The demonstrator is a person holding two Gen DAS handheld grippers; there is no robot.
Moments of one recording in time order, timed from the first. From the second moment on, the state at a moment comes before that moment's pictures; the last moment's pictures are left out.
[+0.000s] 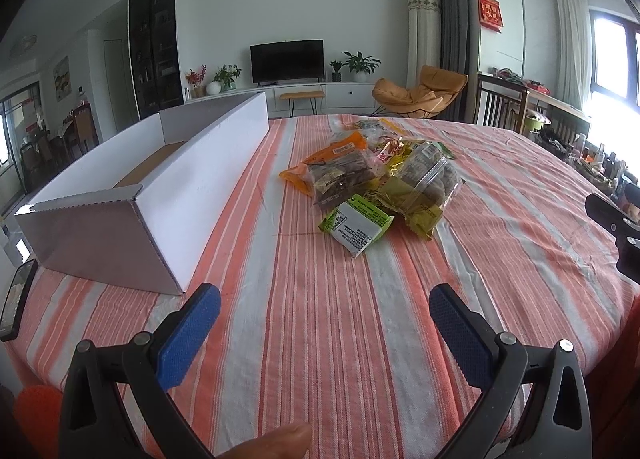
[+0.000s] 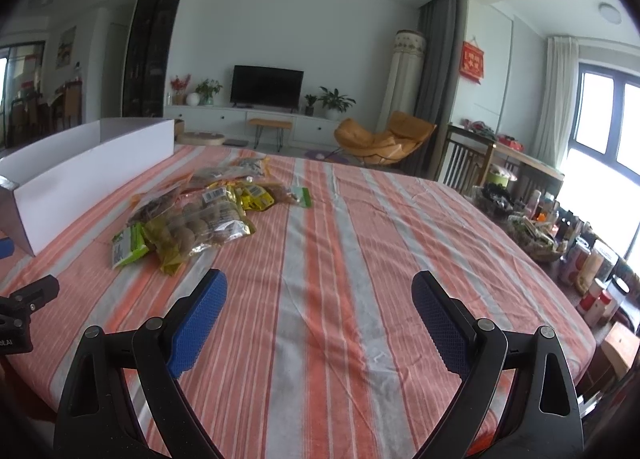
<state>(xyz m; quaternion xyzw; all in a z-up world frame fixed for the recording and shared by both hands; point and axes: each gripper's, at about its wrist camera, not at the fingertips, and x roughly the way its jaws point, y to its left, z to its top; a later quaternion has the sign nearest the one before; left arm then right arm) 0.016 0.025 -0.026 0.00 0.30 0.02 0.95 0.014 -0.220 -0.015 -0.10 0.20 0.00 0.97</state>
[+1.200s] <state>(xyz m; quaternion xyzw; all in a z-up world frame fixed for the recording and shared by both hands) 0.018 0.029 -0.028 0.00 0.31 0.02 0.95 0.017 -0.218 -0.018 -0.10 0.21 0.01 0.97</state>
